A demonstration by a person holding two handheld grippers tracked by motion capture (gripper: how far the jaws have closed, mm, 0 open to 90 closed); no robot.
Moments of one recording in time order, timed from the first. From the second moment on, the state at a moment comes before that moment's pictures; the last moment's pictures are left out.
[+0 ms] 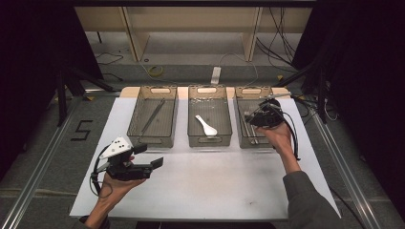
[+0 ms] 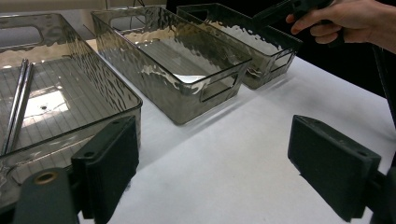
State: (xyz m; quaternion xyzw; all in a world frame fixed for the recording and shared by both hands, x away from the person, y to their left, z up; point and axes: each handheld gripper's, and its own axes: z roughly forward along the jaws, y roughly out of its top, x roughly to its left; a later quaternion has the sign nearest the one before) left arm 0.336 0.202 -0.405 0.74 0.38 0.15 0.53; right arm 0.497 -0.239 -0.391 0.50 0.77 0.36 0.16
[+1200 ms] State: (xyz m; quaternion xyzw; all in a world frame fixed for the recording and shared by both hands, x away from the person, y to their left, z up) left arm 0.337 0.200 -0.406 0.74 0.38 0.13 0.54; right arm 0.389 -0.205 -0.383 0.37 0.77 0.50 0.16
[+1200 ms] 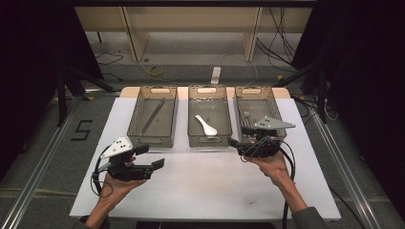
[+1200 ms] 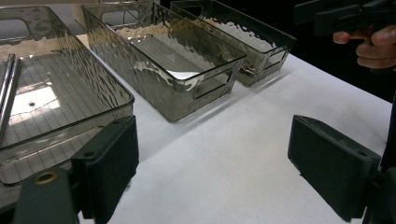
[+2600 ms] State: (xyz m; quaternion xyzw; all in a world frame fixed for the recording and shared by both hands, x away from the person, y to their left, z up) left arm 0.335 0.196 -0.407 0.75 0.37 0.12 0.54; right arm 0.319 -0.253 -0.428 0.39 0.74 0.52 0.17
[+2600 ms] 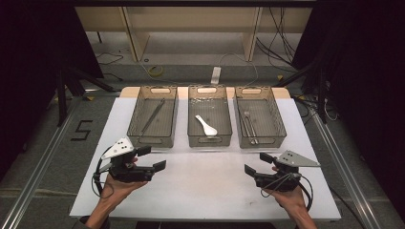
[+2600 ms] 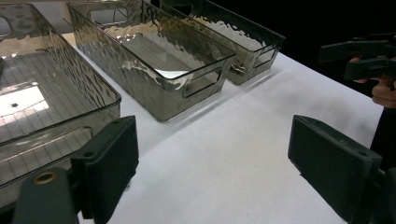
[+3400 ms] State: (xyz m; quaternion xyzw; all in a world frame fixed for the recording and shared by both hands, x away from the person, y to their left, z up) left arm 0.334 0.194 -0.408 0.75 0.36 0.11 0.54; right arm 0.315 -0.257 -0.434 0.40 0.74 0.51 0.17
